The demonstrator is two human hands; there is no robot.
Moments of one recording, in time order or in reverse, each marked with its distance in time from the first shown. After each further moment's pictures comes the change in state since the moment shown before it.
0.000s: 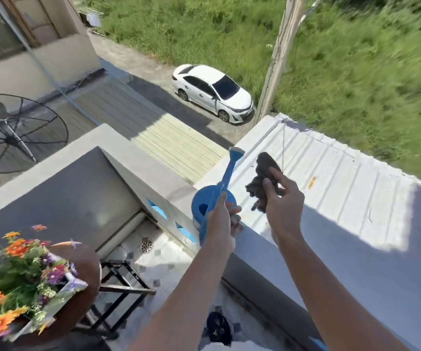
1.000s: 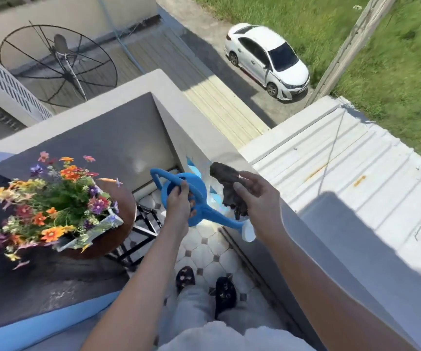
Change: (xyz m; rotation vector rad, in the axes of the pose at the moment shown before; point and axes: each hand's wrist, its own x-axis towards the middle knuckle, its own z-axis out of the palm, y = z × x) left_hand 0.057 0.034 -0.190 0.092 0.278 0.330; right_hand -0.082 0.035 0.097 0.084 -0.547 0.233
